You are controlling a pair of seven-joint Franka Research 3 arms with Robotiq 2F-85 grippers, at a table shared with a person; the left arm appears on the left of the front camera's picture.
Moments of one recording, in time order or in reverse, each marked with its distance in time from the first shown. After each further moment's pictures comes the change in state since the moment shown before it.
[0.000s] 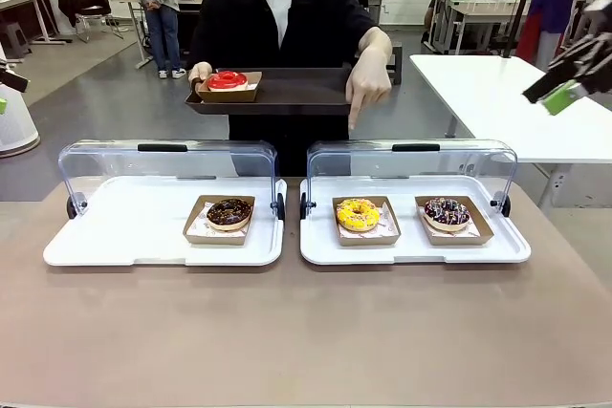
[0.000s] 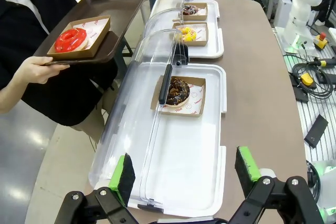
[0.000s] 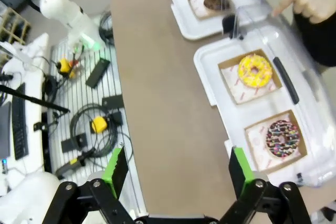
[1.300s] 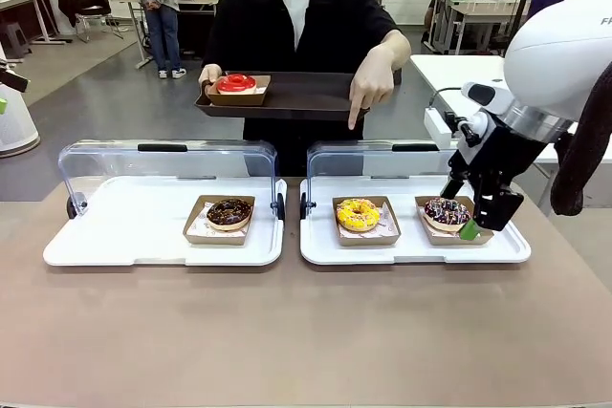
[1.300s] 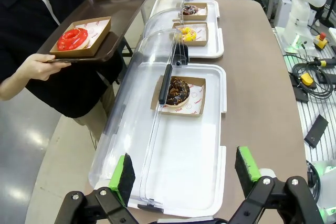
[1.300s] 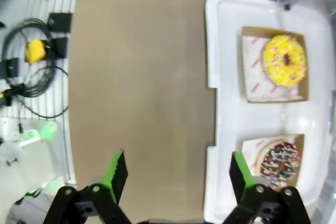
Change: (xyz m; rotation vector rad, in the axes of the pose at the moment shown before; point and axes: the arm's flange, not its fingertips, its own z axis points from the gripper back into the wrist) left arm 0.000 0.000 0.000 0.000 0.000 0.000; right arm -0.015 0.018 -0.184 -0.130 0.359 0.390
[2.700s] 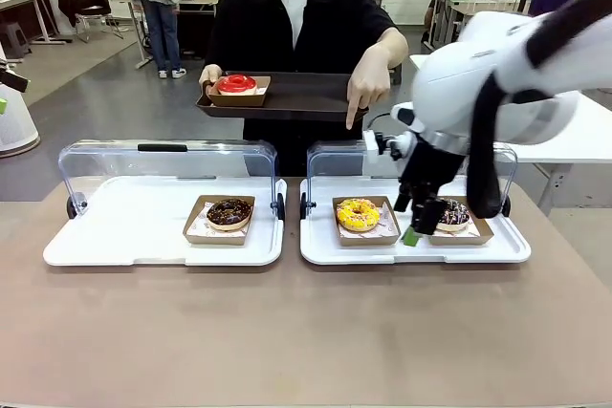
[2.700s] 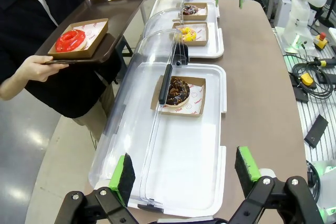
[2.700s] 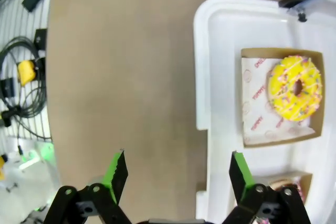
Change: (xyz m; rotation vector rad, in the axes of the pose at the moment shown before) left arm 0.000 0.000 0.000 0.000 0.000 0.000; right arm 0.059 -0.053 -0.080 0.091 0.073 -0.070
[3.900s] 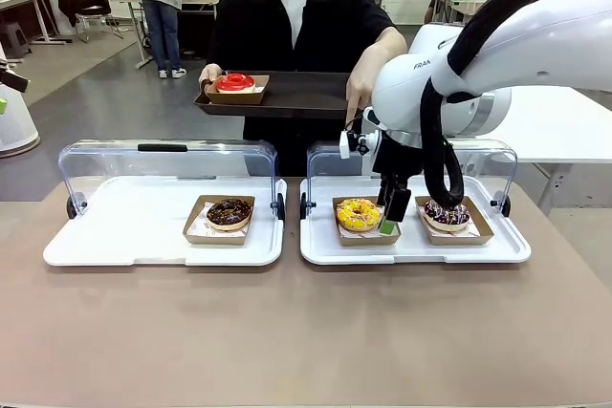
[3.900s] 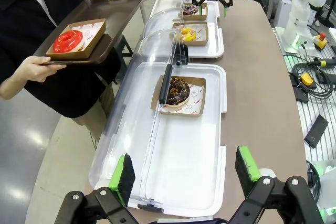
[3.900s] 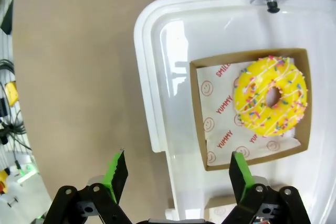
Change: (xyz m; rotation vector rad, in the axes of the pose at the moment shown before) left arm 0.000 0.000 0.000 0.000 0.000 0.000; right arm 0.023 -0.059 -0.028 0.012 0.060 -0.083
